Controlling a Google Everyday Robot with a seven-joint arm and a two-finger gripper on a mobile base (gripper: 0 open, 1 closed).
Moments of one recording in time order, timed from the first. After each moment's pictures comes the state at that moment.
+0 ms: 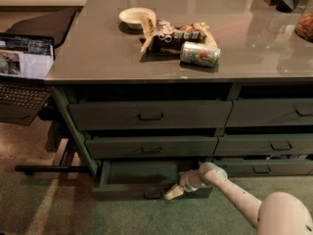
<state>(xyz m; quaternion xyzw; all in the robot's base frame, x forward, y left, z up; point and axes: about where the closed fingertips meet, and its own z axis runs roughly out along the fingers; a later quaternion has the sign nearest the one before) 0.598 -0.107 0.186 -0.42 0.84 0.26 0.23</state>
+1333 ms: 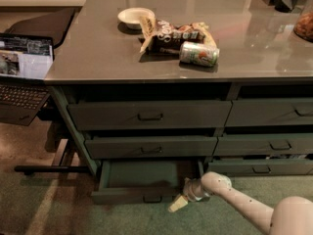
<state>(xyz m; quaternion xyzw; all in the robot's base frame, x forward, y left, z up) 0.553 -0.125 0.176 -0.41 0.86 0.23 0.20</state>
